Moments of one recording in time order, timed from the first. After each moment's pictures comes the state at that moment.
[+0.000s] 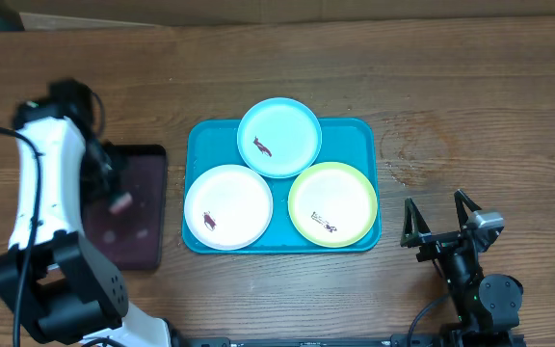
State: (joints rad) left arm 0.29 1.77 1.54 -1.39 -0.13 -0.53; right arm 0.07 0.01 0.02 -0.02 -0.15 0.23
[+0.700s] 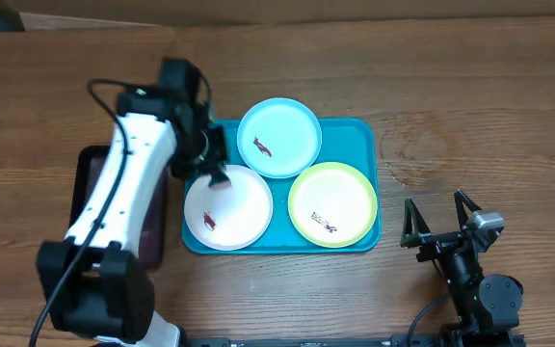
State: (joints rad) left arm -0.15 1.74 1.47 -1.21 0.24 -0.36; right arm 0.07 0.01 0.02 -0.02 -0.15 0.23
